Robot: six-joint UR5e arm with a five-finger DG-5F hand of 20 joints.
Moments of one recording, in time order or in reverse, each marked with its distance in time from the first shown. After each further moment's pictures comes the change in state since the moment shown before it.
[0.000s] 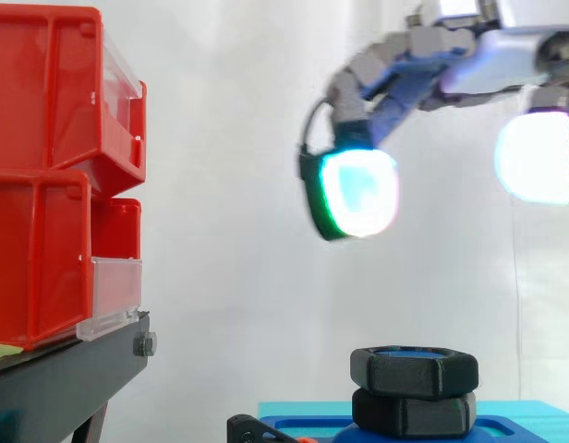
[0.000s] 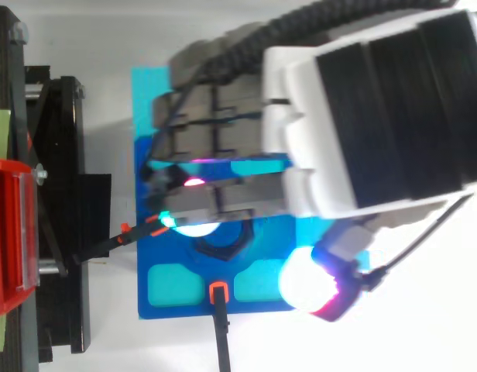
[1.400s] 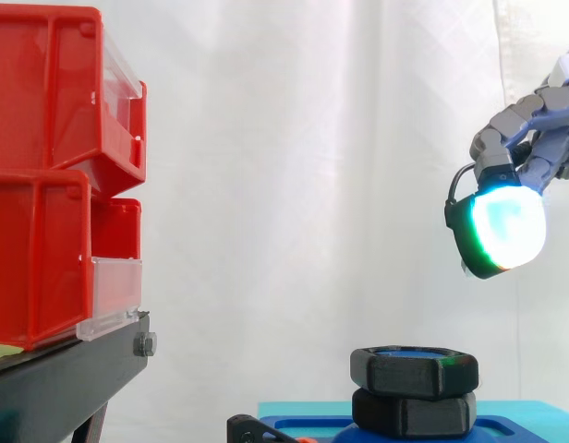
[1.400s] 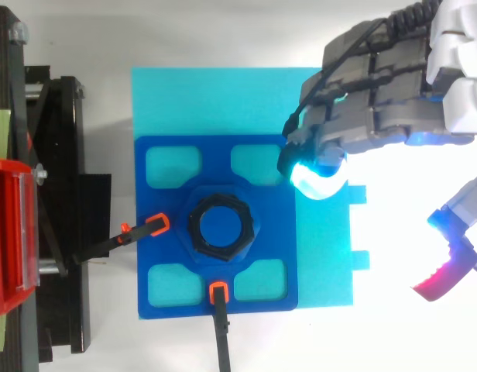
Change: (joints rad) arm -0.009 0.259 -0.482 0.256 0.137 0.349
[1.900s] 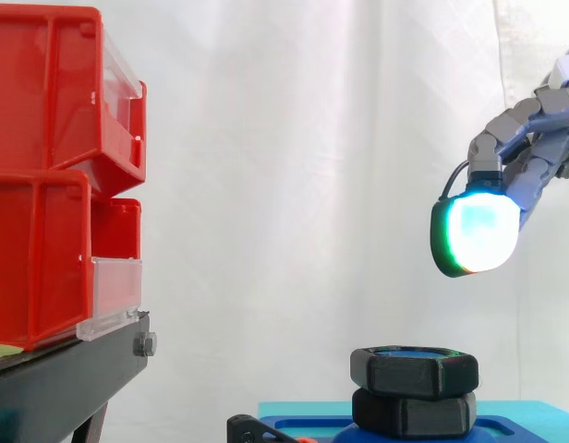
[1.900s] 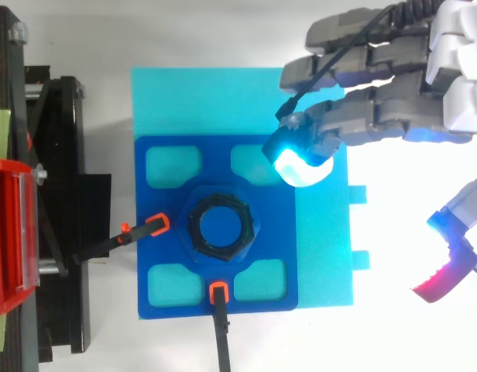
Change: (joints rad) arm 0.001 0.000 0.000 0.001 0.000 -0.001
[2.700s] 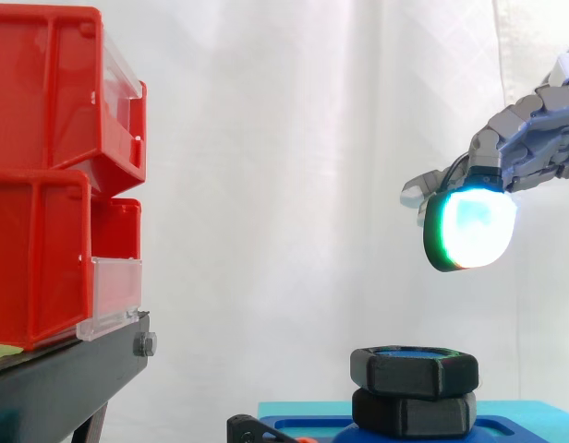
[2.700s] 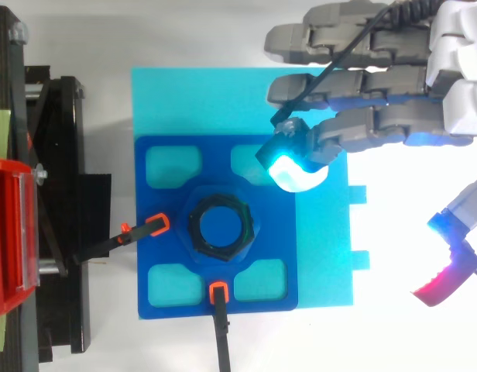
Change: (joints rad) arm 0.001 0.000 0.000 0.000 0.000 -0.001
